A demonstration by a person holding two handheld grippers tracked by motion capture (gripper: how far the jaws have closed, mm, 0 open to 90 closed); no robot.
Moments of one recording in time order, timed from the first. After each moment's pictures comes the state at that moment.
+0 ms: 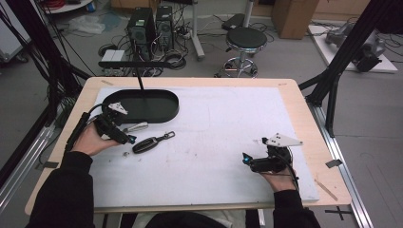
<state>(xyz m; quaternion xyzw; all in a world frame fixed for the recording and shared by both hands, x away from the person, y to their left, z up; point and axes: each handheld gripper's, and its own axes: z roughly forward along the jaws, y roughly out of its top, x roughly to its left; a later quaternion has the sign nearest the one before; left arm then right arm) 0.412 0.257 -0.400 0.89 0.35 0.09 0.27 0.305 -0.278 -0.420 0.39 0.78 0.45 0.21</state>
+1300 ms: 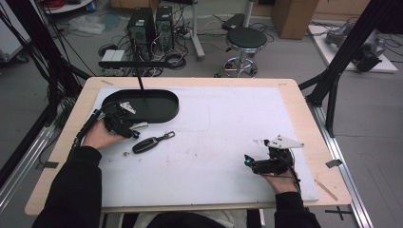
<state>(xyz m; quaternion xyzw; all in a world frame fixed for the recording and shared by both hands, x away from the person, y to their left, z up) 0.441 0.245 -0.423 0.91 0.33 0.09 0.24 0.301 -0.283 -0.424 0.40 0.78 0.44 0.21</state>
